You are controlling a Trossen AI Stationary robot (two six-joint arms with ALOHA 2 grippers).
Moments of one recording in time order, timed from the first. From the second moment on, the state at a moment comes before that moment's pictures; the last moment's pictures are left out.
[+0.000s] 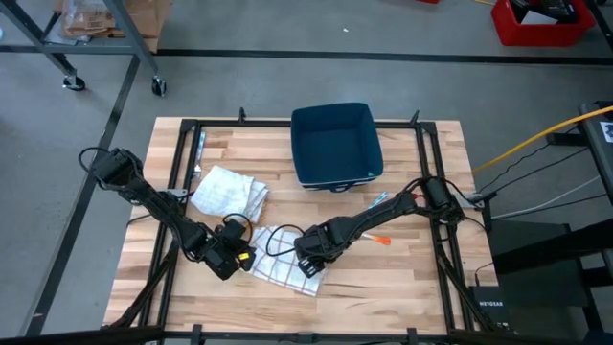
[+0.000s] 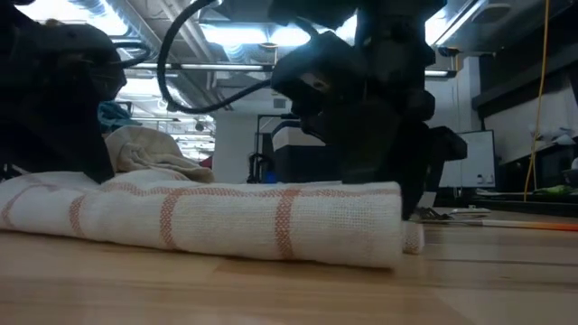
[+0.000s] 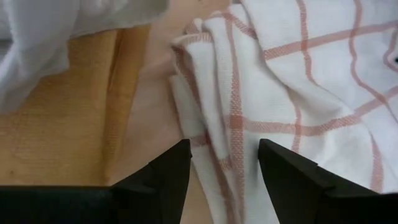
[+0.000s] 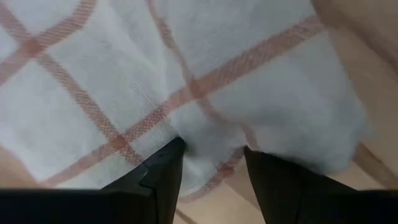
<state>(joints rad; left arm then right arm) -0.68 1.46 0.64 -0.33 -0.57 -1.56 0.30 2.11 1.51 -0.73 -0.18 1.20</state>
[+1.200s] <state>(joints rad) -0.66 1.35 0.66 -0.34 -0.50 -1.28 0.29 2.20 1.51 -0.03 -0.04 0.91</state>
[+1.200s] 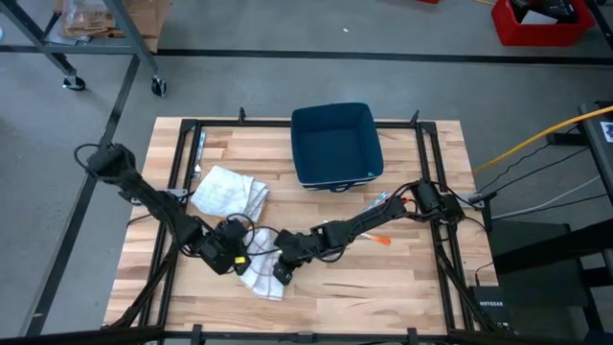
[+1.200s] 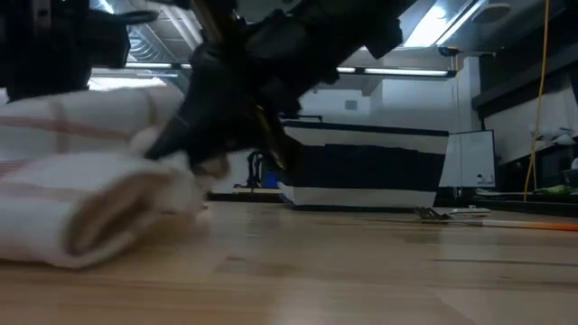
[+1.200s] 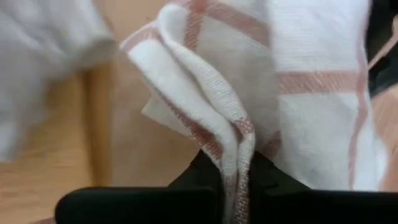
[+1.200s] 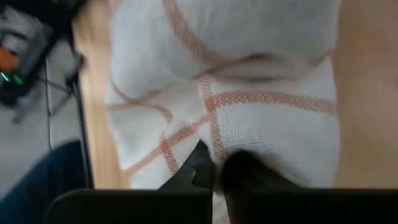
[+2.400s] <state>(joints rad) -0.51 0.76 0.66 -1.23 -0.68 -1.46 0.00 2.20 1.59 0.36 0.15 0.94</state>
